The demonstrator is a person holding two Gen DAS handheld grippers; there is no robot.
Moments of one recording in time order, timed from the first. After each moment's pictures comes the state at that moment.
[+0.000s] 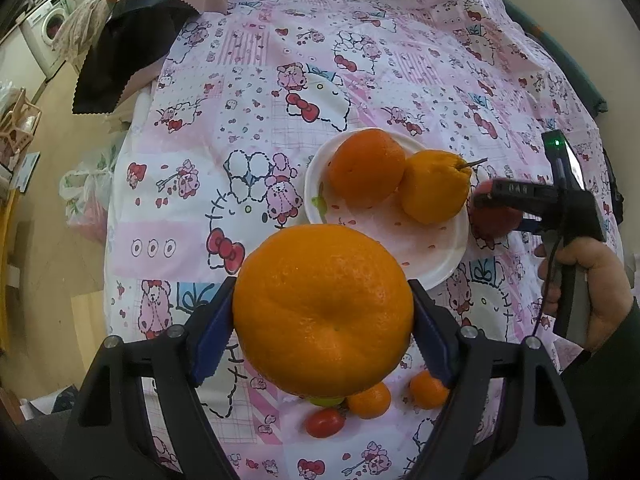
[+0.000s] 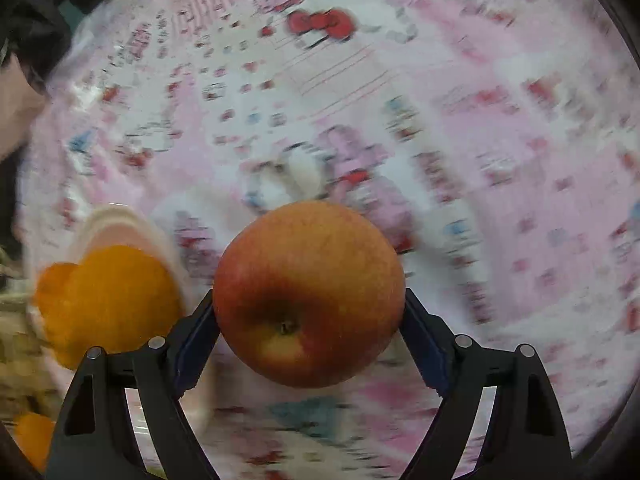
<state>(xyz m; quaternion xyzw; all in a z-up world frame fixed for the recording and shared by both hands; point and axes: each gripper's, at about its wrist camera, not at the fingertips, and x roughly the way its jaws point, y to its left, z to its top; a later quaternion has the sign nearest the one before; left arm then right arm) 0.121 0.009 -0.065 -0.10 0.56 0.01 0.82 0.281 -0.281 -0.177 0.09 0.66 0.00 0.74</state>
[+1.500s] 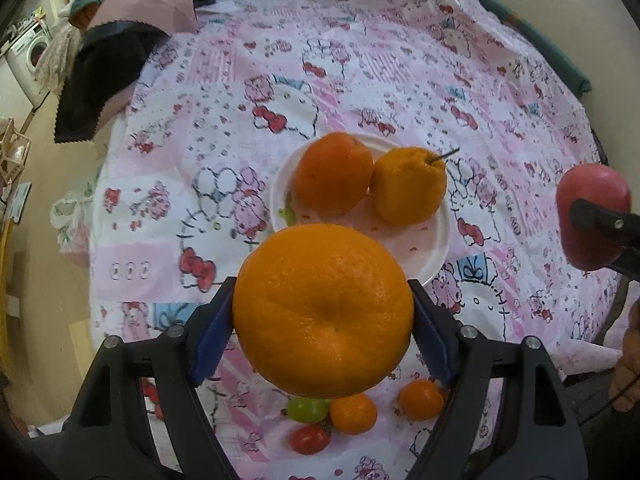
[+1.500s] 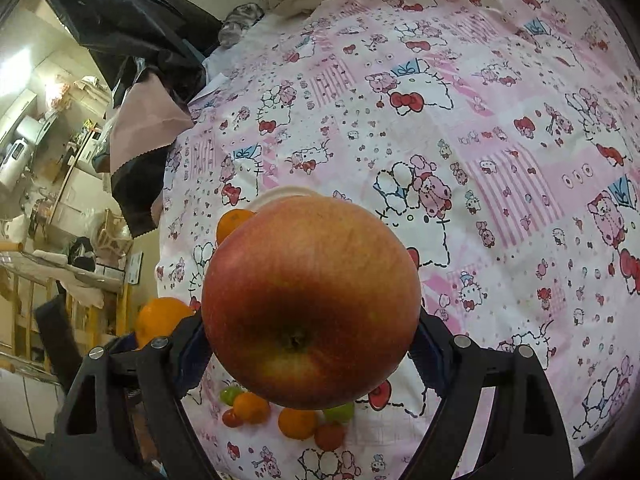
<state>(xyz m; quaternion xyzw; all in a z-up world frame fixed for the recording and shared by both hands) 0.130 -0.023 -0.077 -0.06 0.55 -0.02 0.83 0.173 -0.286 -0.051 0.21 0.54 0.17 0.79</state>
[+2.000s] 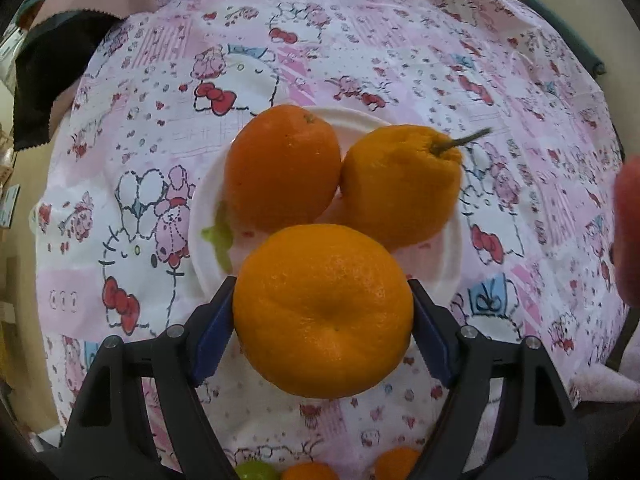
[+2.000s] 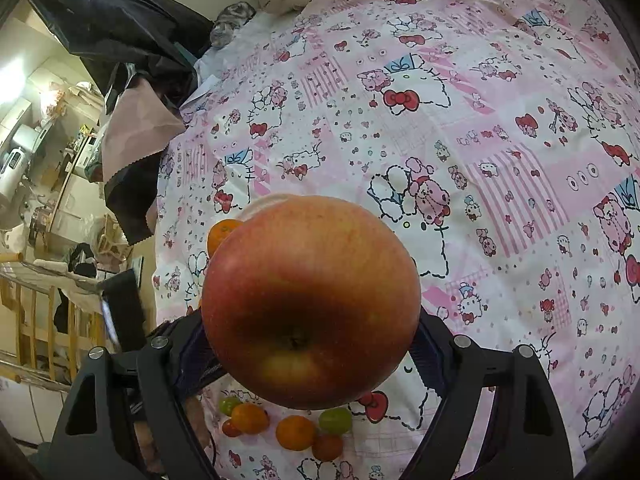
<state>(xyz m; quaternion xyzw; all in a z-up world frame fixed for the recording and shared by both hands) 0.186 -0.063 -0.137 -0.06 0.58 -0.02 0.82 0.189 -0.290 -0.061 0.21 0.55 0.17 0.79</state>
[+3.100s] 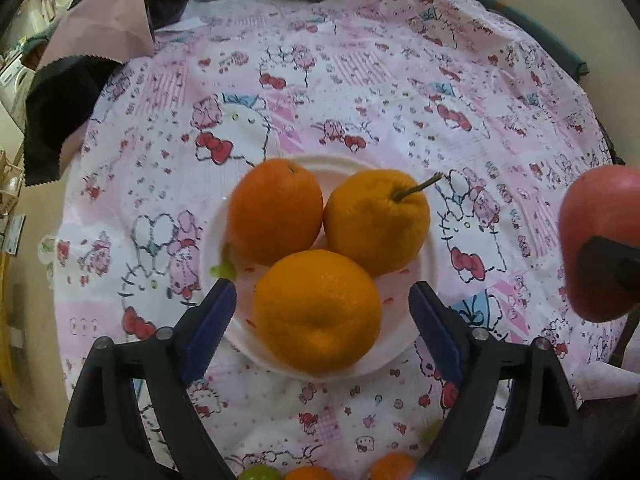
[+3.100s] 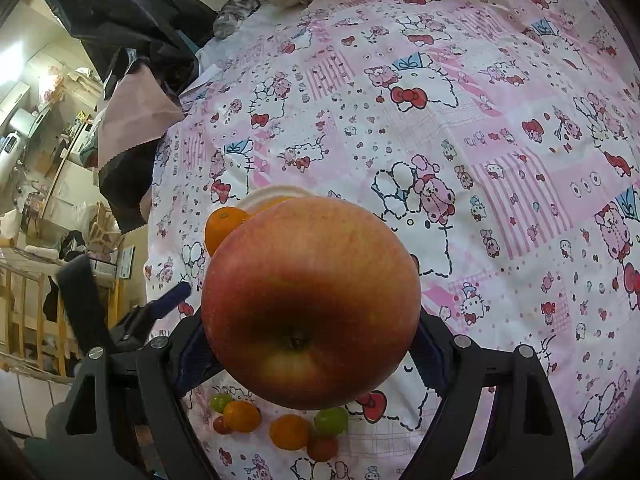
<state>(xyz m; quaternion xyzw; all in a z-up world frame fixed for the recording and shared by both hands) 0.178 -0.071 -0.097 -0.03 0.52 -0.03 0.85 0.190 -0.278 -0.063 0.19 0.56 0.17 0.79</state>
